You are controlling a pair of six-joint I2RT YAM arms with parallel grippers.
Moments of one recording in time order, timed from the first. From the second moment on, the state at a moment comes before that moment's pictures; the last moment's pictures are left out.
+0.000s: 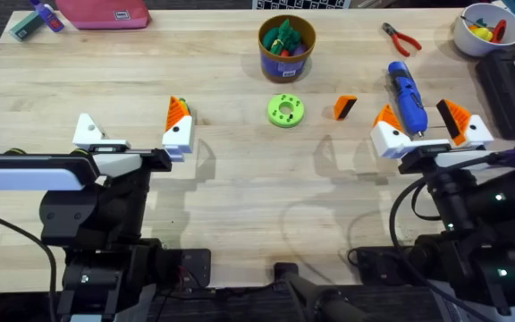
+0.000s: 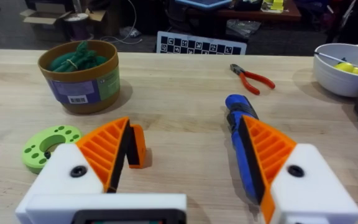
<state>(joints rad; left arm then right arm) 0.00 0.00 0.01 -0.02 0.00 -0.02 0.00 0.00 0.01 -0.10 -0.02 0.00</state>
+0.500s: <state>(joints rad) 0.00 0.00 0.01 0.06 0.00 -0.02 0.00 0.00 0.01 -0.04 -0.02 0.00</state>
